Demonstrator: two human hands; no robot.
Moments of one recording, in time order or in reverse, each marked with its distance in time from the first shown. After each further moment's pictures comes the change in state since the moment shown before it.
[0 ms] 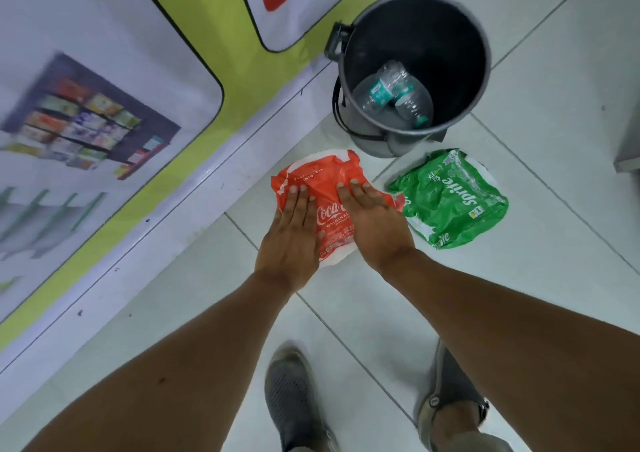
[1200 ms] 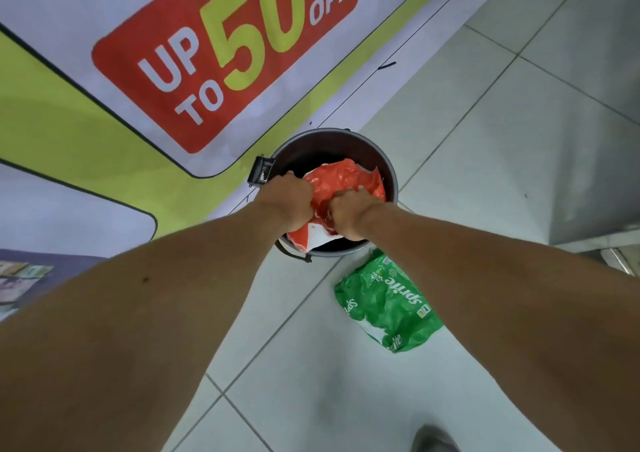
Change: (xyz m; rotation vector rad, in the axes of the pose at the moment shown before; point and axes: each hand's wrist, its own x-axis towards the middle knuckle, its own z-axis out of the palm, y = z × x) left_hand 0.265 0.096 -0.139 0.265 -0.178 0.011; right_hand 0.165 0.134 -0.131 -0.254 -0.359 0.028
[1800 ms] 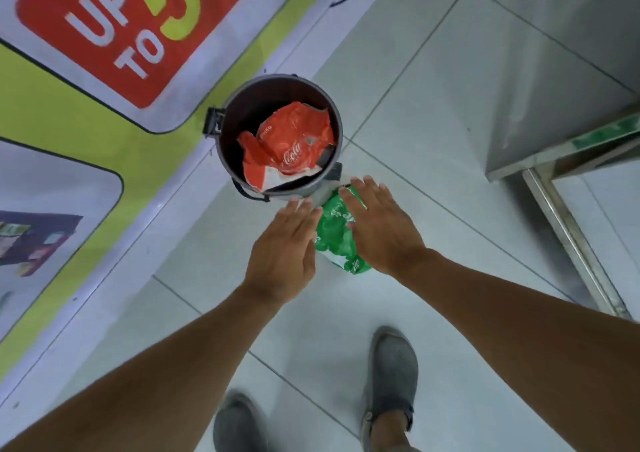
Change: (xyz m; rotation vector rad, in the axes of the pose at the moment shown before) left_hand -0.165 0.094 0.102 -0.352 0.530 0.298; right_hand -0.185 0.030 0.107 0.196 0.456 0.049
